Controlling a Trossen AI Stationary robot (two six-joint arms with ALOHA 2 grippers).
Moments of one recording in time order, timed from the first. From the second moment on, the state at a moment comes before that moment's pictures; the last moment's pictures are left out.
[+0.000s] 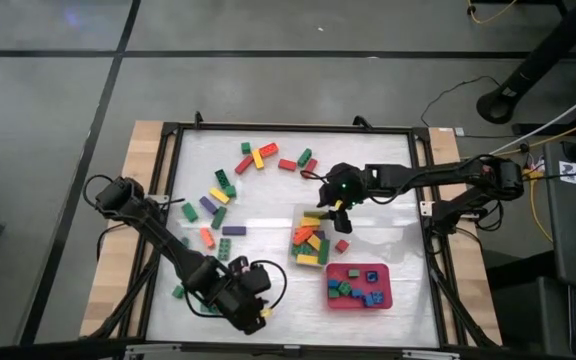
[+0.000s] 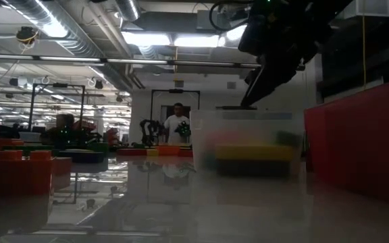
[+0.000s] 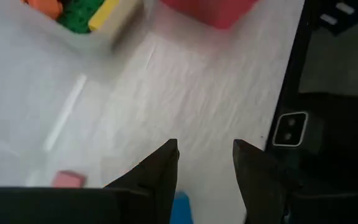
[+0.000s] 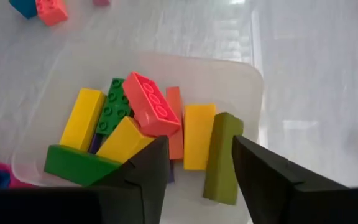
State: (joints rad) left arm -0.66 1.80 1.49 -0.73 -0.36 -1.02; right arm -0.12 1.46 0.92 -0.32 -0.26 -0.10
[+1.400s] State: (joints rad) left arm -0.61 1.91 1.47 -0.88 -0.24 -1.18; right arm -0.12 1.46 0.92 -0.43 -0.33 -0.01
